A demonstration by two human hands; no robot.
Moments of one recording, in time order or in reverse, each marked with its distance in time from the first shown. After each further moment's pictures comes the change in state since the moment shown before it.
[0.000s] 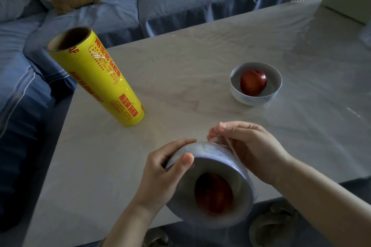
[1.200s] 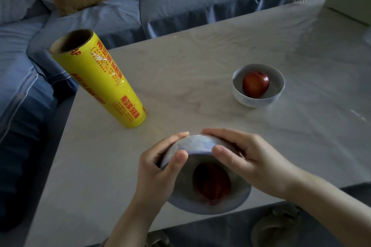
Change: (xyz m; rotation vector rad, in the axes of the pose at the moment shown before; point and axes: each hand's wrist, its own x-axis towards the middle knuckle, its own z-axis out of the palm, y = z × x) left_hand 0.004 0.002 -0.002 0.019 0.143 0.119; right_hand -0.012 0.003 -0.007 -1.063 -0.133 -0.456
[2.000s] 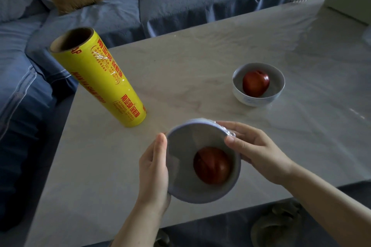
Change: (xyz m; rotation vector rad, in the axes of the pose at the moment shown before) left_hand 0.000 -0.012 0.013 -0.349 0.241 -0.445; right_hand 0.009 0.032 0.005 0.734 -0.011 0.168
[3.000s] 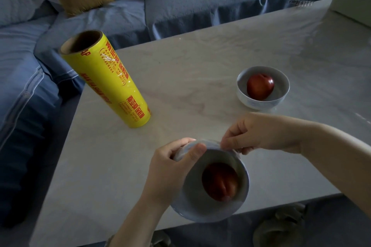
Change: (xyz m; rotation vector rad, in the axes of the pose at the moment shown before) left_hand -0.001 0.019 0.002 0.449 -0.222 0.211; right_hand 0.026 -0.064 -0.002 -0.708 -0.278 0.375
